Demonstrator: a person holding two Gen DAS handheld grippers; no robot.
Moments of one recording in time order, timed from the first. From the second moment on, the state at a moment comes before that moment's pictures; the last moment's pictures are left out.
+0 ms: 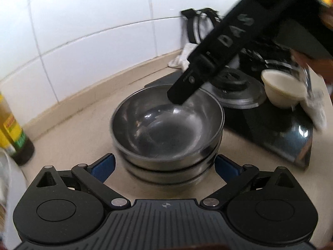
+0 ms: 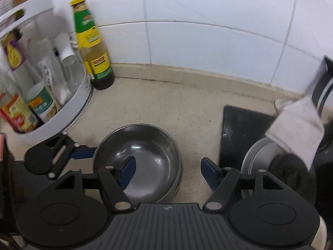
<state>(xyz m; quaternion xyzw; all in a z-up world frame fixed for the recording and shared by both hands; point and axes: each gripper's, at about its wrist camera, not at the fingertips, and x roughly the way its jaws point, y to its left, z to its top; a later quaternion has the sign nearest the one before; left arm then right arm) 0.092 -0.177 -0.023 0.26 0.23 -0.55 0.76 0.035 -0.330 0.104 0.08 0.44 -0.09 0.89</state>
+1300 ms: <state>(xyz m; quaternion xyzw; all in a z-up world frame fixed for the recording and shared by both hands) 0.157 -0.220 -0.040 0.27 0.31 -0.65 0.63 0.076 -0.390 0.037 0.27 0.48 -0.03 0.83</state>
